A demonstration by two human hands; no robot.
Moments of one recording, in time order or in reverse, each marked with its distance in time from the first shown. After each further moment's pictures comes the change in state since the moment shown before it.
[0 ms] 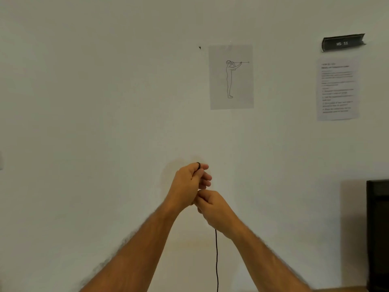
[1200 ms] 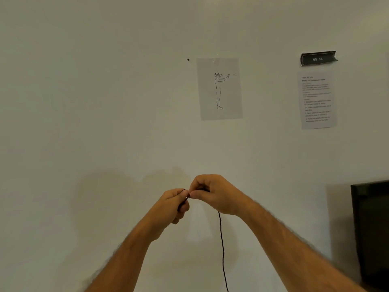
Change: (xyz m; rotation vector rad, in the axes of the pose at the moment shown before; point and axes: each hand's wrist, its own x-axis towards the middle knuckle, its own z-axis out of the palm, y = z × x) left_hand -0.001 -0.005 -0.043 -0.113 -0.304 -0.269; right_hand 0.046 -0.040 -0.049 -0.373 -0.040 -0.242
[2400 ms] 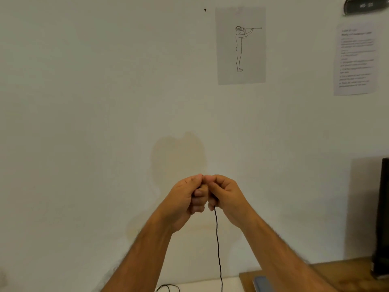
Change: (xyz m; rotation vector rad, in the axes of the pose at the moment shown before) left_hand -0.024 -0.046 0.010 -0.481 -0.099 -0.030; right_hand -0.029 0.050 0.102 0.889 0.179 0.218
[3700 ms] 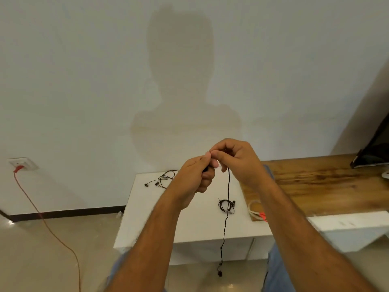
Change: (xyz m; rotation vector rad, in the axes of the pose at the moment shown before) left_hand -0.114 -0.144 0.024 0.080 0.170 -0.378; right_hand -0.141 0.082 0.003 -0.334 -0.014 0.153
